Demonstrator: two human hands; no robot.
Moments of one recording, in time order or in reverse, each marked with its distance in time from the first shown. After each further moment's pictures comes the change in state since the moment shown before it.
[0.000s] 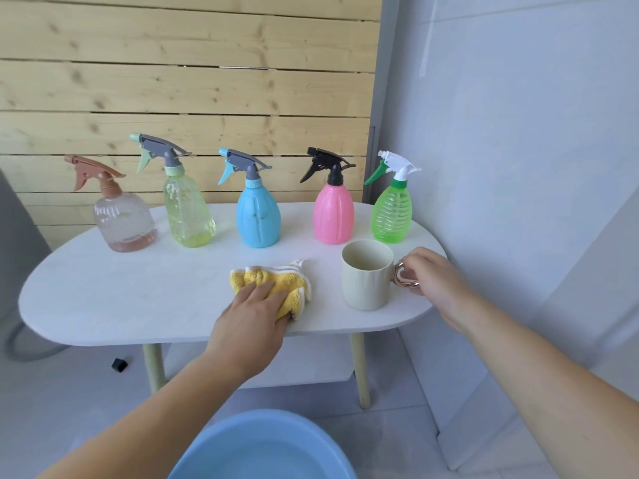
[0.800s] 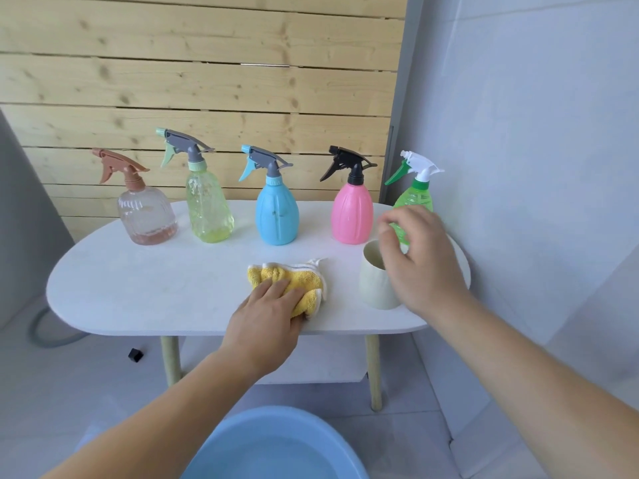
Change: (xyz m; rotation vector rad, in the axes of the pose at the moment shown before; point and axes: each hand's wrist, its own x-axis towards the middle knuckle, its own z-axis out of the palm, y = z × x) left_hand -0.002 -0.009 0.000 -0.021 0.018 0.010; right_hand -0.040 -0.057 0.051 -0.321 0.235 -0.789
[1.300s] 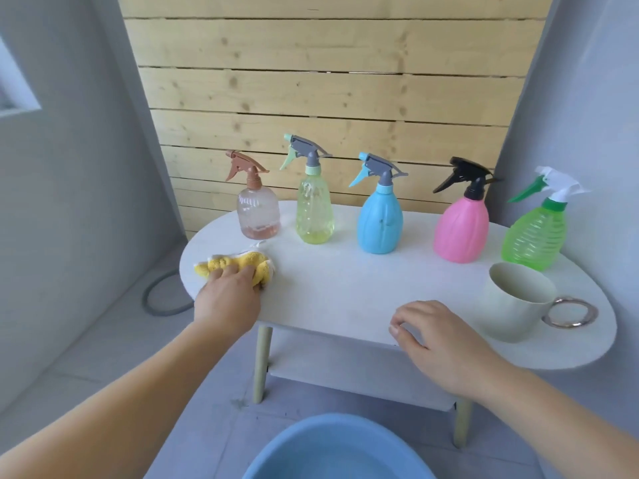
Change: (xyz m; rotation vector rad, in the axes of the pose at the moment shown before) left_hand -0.021 -0.185 -0.049 0.081 0.046 -0.552; right_hand -0.048 -0.017 0.102 -0.211 -0.732 -0.116
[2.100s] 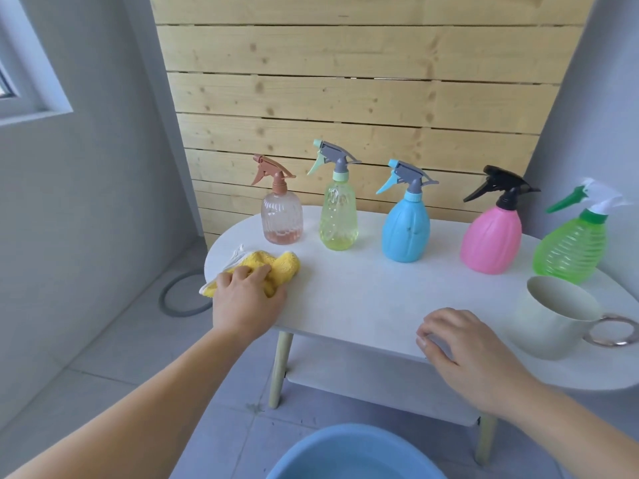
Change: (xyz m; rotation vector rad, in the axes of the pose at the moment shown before) left_hand 0.005 -0.019 0.002 -0.211 0.091 -0.066; right_hand 0.004 -0.003 0.009 -0.092 0.070 0.012
